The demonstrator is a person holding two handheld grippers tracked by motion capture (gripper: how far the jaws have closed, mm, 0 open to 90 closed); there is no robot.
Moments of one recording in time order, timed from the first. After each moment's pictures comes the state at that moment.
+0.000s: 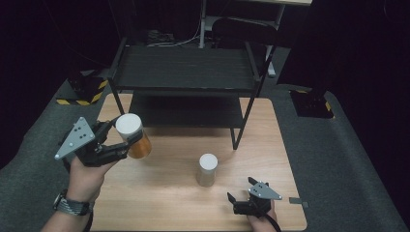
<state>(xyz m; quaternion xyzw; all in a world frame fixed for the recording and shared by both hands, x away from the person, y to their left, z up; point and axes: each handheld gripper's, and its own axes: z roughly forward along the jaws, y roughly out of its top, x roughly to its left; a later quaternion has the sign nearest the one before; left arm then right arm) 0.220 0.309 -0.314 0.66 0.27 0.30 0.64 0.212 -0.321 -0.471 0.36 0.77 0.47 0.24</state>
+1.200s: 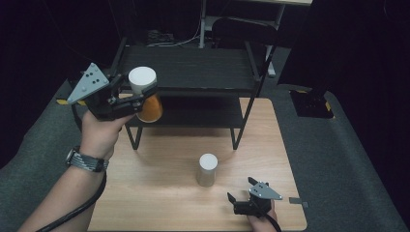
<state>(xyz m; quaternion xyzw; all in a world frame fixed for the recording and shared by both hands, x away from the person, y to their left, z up) 0.272 0.273 -0.229 0.64 0.26 0.33 0.64 0.212 -0.324 -0.471 0.36 0.77 0.47 0.24</state>
